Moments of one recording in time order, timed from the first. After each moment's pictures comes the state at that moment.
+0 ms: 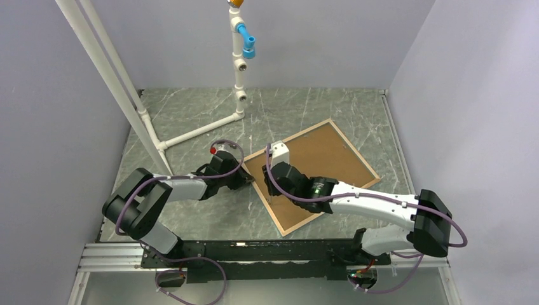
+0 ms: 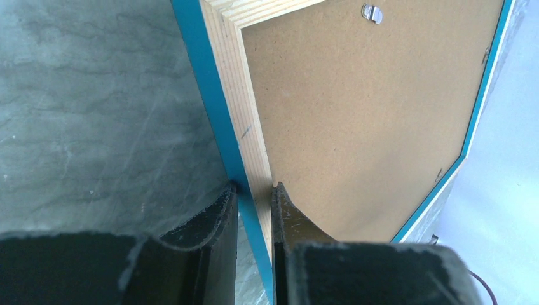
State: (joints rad) left arm -0.60 1.54 0.55 0.26 0.08 -1.07; right arm 1.13 1.27 0.87 -0.25 0.47 0.43
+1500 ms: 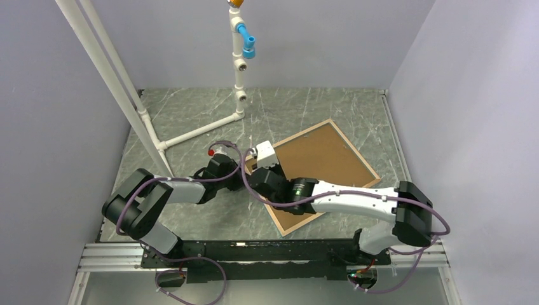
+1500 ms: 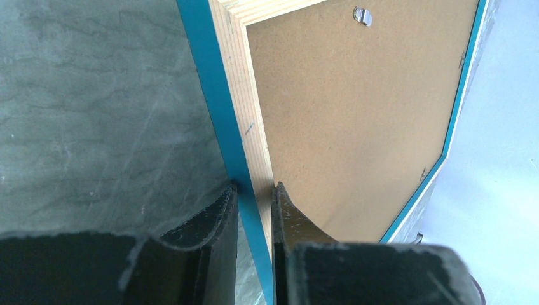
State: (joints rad) left arm -0.59 1.55 0.49 0.39 0.09 -1.10; right arm 1.23 1.46 1.03 -0.30 0.81 0.38
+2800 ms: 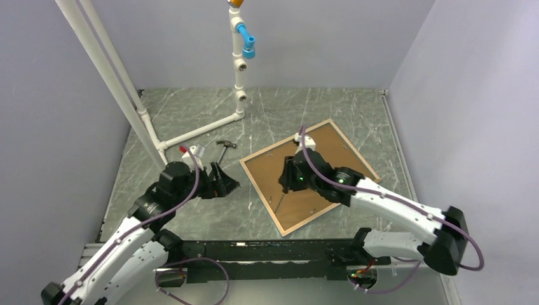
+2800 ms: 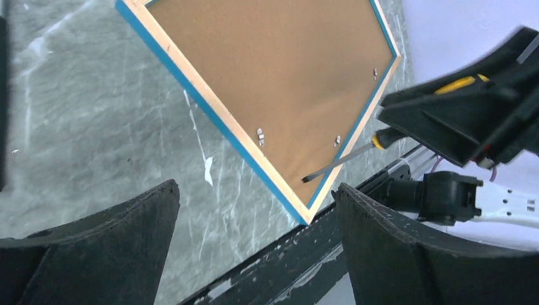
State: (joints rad) left arm -0.55 0.67 0.55 -0.33 0.20 -0.73; right arm 0.93 1.06 0.86 -0.53 0.27 0.64
